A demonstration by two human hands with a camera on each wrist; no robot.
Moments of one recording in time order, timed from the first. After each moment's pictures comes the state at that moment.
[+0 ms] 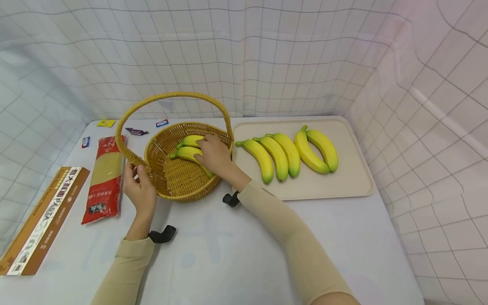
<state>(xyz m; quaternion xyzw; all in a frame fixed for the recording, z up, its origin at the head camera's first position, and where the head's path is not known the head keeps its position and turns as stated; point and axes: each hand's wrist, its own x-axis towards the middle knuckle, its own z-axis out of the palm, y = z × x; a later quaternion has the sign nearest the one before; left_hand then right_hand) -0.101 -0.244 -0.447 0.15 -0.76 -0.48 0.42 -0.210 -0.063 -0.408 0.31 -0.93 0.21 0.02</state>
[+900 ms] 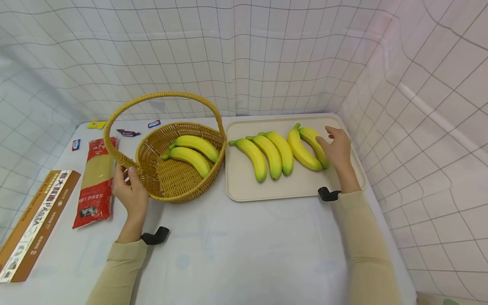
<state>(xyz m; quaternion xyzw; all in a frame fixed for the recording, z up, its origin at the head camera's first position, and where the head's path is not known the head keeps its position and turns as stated) -0.090 -0.223 -0.415 0.16 -0.75 -0.49 0.42 -0.235 0.259 -0.427 -0.01 -0.92 0.39 0.09</state>
